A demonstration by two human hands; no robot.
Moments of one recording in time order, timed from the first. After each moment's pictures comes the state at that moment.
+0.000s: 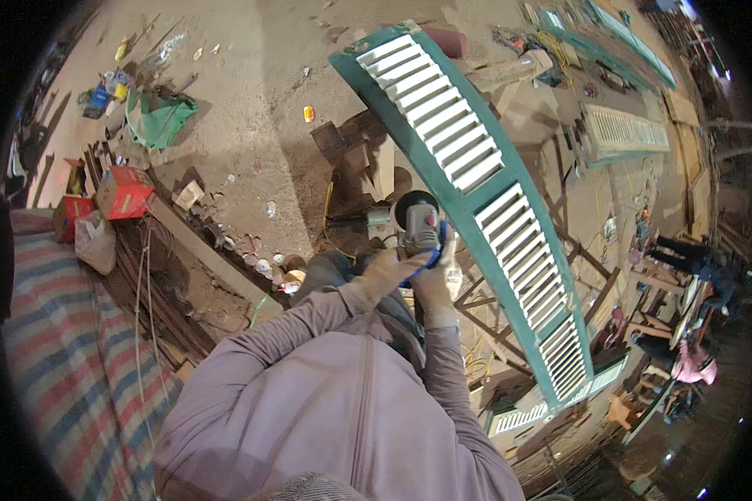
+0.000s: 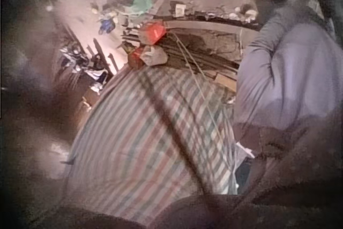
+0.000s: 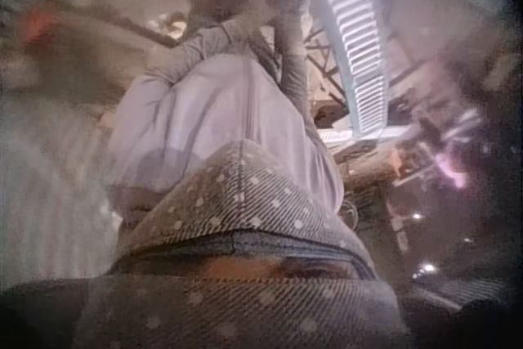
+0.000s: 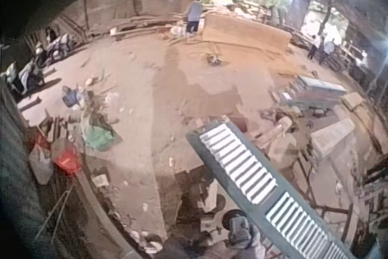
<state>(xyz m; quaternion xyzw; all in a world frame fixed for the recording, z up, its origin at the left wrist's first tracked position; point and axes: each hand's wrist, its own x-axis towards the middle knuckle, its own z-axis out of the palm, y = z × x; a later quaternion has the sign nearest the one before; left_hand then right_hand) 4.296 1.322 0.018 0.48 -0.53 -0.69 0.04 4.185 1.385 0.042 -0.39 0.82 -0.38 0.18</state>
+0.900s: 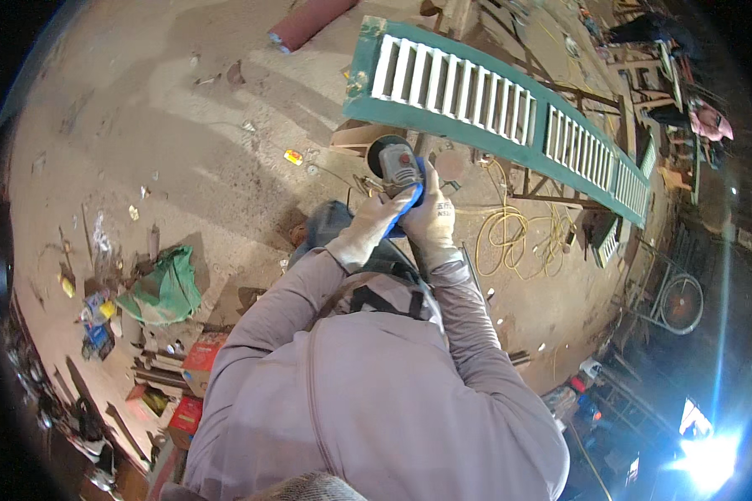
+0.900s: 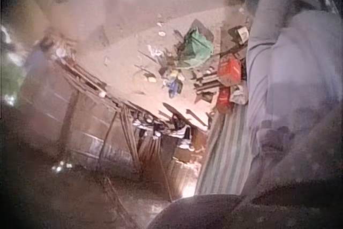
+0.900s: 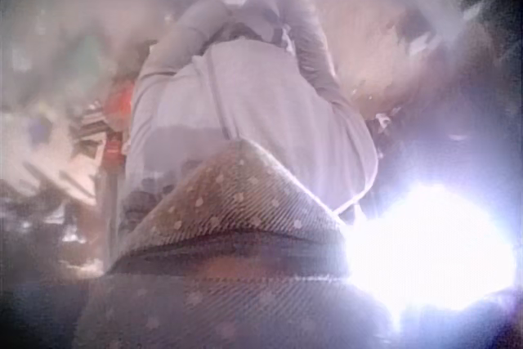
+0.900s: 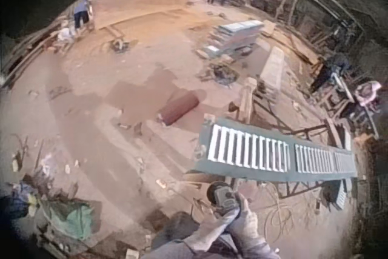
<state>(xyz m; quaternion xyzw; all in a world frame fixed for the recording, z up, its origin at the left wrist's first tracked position) 4.443 0.852 0.030 0.25 -0.37 -0.88 -0.14 4.381 0.962 0.056 -0.09 0.94 -0.28 0.14</state>
